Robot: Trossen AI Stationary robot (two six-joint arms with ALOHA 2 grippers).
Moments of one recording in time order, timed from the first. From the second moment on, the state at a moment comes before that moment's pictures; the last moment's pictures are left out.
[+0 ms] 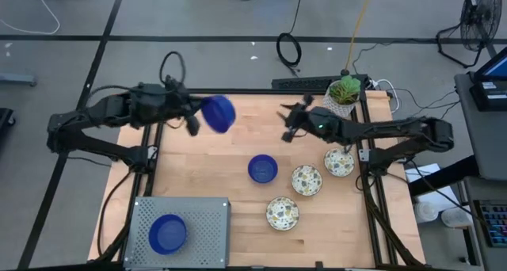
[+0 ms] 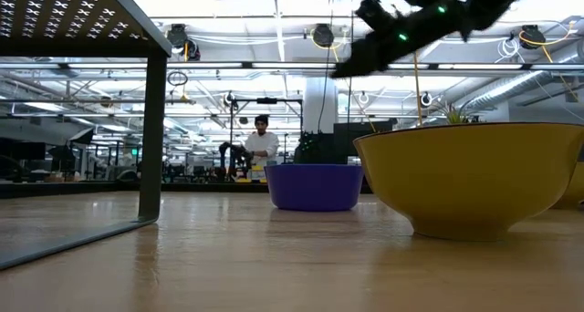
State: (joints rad) left arm 0.12 1.02 1.31 -0.69 -0.38 -0.19; right arm -0.21 1.29 0.71 0.35 0.42 -0.33
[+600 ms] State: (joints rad) left arm -0.09 0.99 1.31 -1.06 -0.02 -0.56; right arm -0.24 0.61 0.28 0.35 -0.03 -0.23
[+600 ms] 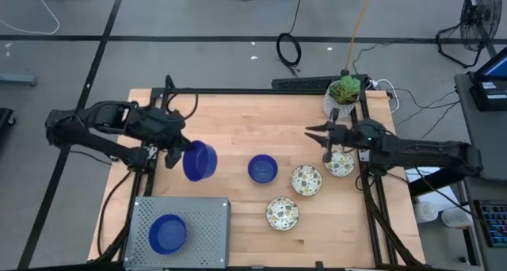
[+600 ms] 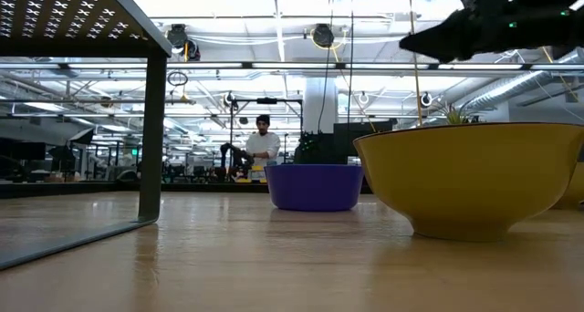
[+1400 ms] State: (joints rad) left arm -0.38 1.09 1.35 -1.35 0.22 -1.39; right arm -0.24 0.51 0.26 0.32 -0.02 -0.25
